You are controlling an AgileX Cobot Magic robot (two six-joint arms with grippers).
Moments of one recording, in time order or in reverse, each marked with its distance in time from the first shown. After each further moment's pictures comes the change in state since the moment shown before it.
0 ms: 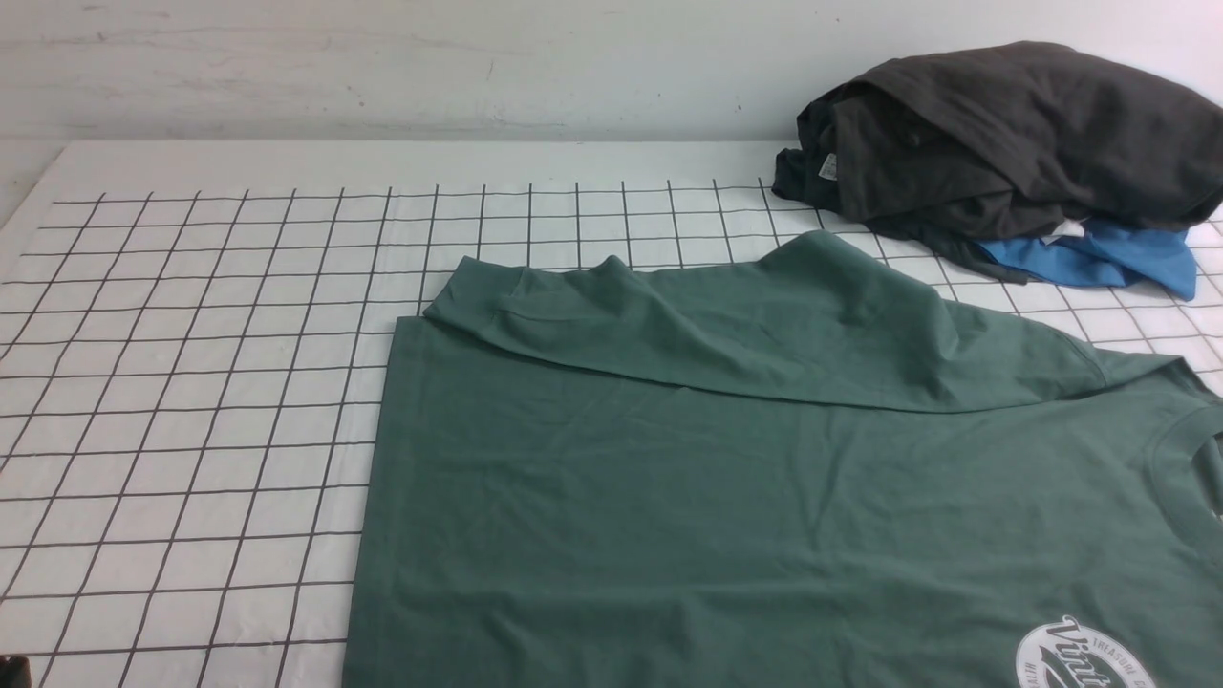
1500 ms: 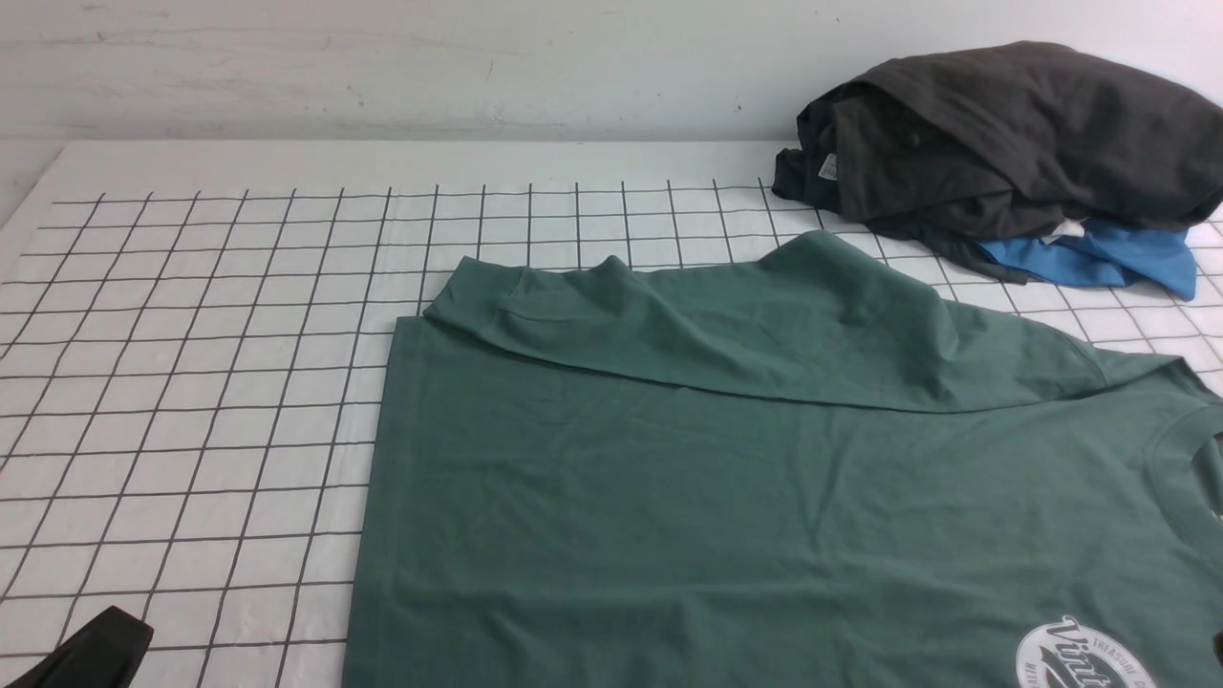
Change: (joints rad) right arm 0.000 0.000 0.000 0.692 0.011 0.329; left arm 0.000 0.000 0.002 -1.132 -0.057 -0.093
